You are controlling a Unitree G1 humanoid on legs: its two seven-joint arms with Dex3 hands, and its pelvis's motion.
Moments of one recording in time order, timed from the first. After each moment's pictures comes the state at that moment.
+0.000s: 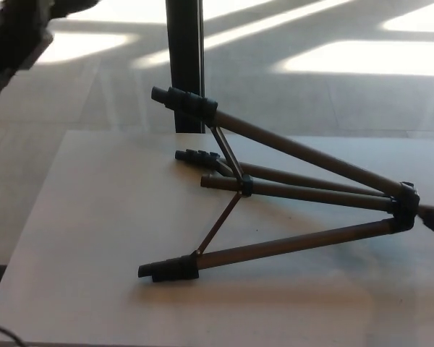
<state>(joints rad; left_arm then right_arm) -0.76 0.45 0.15 -0.10 -0.23 0.28 -0.23 0.00 0.05 -0.29 -0.36 0.32 0.20 -0.06</state>
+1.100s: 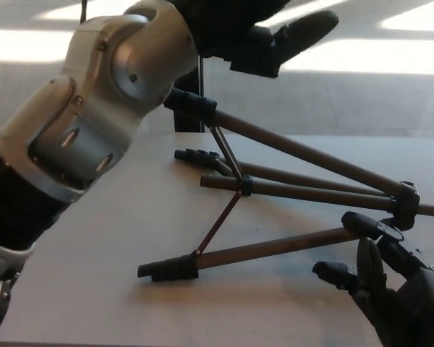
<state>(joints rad) -1.18 0.58 -0.60 -0.01 0.19 0.28 -0.33 0.14 0.08 -0.02 -0.41 0.32 0.37 -0.11</state>
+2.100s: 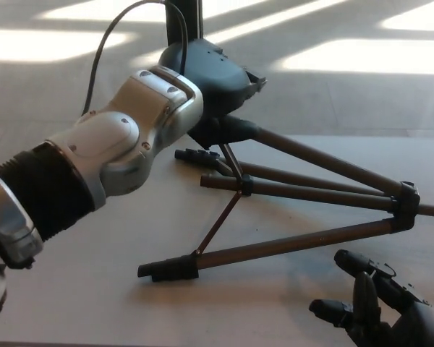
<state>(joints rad) -1.30 0.59 -1.09 0.39 0.58 0.28 -0.35 0.24 0.07 0.01 -0.41 0.32 0.39 -0.12</state>
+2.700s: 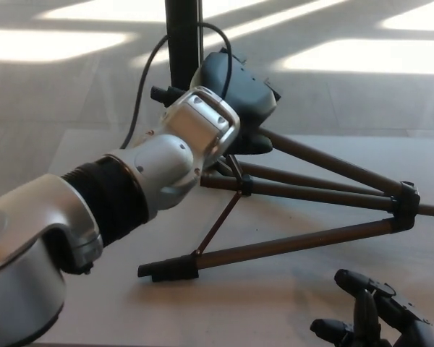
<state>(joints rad) -1.31 0.38 -1.15 0.60 0.79 0.29 -0.22 0.29 0.07 0.02 -0.41 0.33 0.40 -0.15</state>
